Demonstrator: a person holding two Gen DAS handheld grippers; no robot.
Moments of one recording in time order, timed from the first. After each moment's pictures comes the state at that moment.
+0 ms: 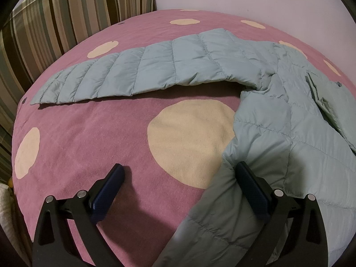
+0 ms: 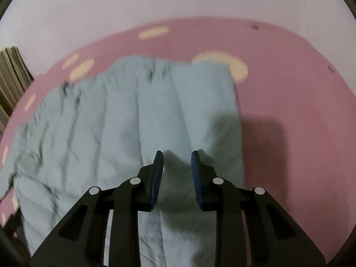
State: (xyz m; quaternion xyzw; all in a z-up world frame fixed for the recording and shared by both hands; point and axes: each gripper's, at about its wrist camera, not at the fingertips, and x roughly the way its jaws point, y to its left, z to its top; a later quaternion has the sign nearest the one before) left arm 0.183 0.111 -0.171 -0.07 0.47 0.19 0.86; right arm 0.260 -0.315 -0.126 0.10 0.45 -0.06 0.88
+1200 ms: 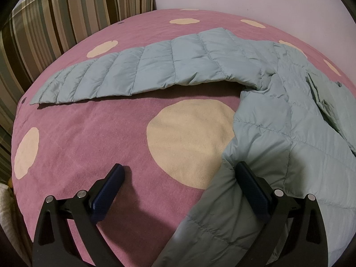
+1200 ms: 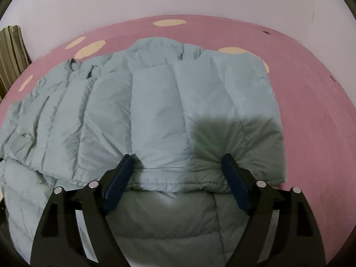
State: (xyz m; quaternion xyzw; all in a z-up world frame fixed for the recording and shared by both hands) left arm 0.182 0.110 -0.170 -0.07 0.47 0.19 0.86; right arm 0.252 -0.247 -0.166 0.05 0.46 -0.08 0.88
